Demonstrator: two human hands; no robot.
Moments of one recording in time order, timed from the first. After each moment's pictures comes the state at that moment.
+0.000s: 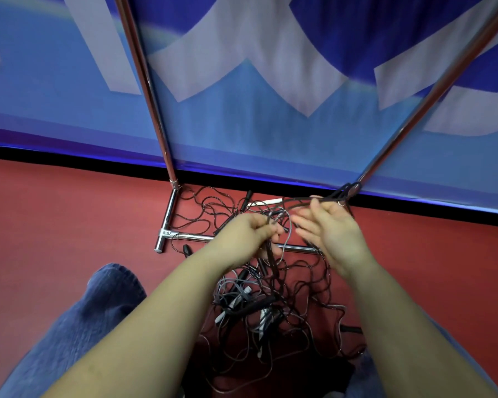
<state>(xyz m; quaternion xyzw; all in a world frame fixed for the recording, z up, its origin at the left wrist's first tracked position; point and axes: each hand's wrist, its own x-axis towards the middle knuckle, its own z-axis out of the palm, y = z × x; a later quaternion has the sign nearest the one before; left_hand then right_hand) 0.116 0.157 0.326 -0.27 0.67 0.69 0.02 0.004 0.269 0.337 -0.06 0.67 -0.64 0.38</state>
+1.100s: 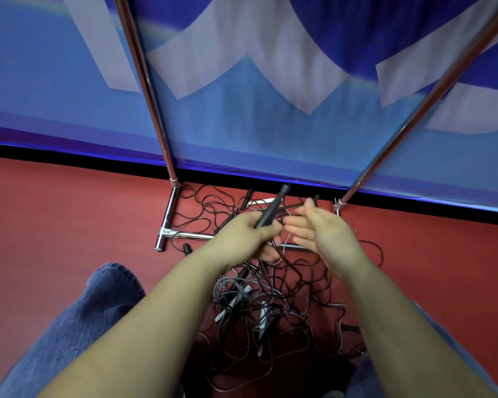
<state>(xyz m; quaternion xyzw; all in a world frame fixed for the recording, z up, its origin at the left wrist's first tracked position) 0.115 0.160 0.328 -0.29 0.60 0.74 0.02 0.008 0.267 0.332 -0.08 0.71 -0.56 0.42</state>
